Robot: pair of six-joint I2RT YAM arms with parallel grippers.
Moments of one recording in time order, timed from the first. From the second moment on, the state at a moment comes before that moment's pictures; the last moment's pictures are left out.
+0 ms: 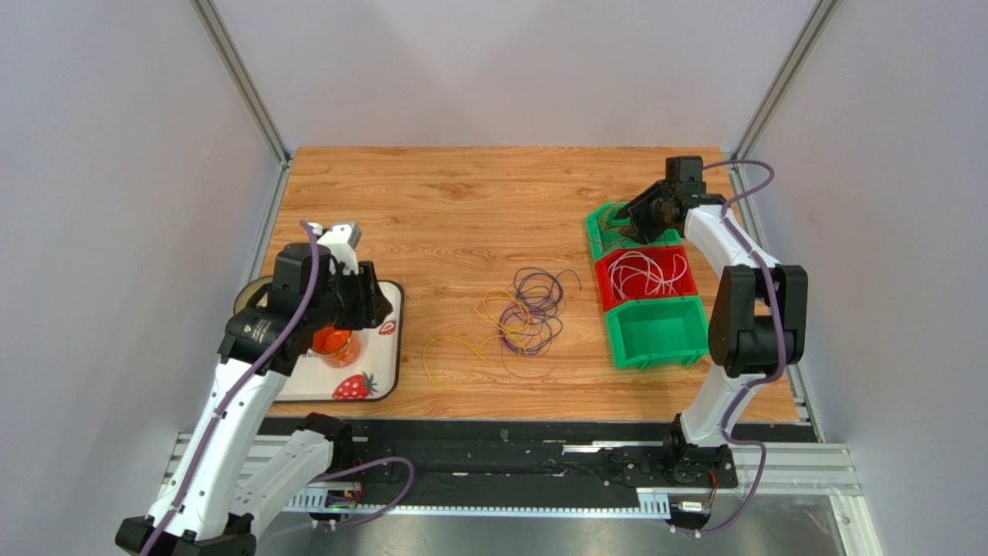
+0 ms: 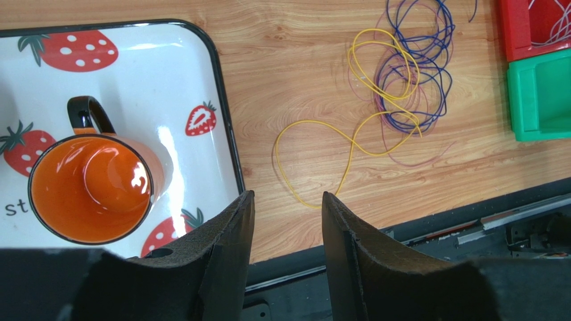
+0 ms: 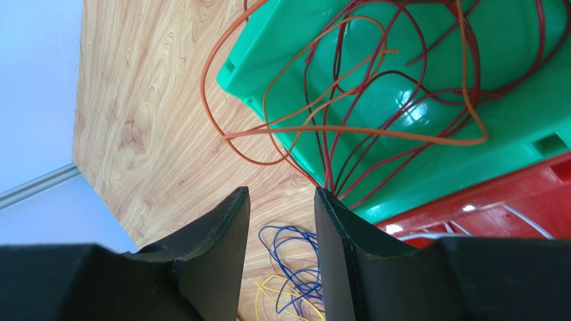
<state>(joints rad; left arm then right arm) -0.28 0.80 1.01 -0.92 0.12 -0.30 0.01 1.80 1.37 -0.44 -0.18 0.97</state>
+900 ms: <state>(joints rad) -0.29 0.82 1.00 -0.87 0.13 -0.34 0.32 1.40 1.16 -0.54 -0.14 0.76</state>
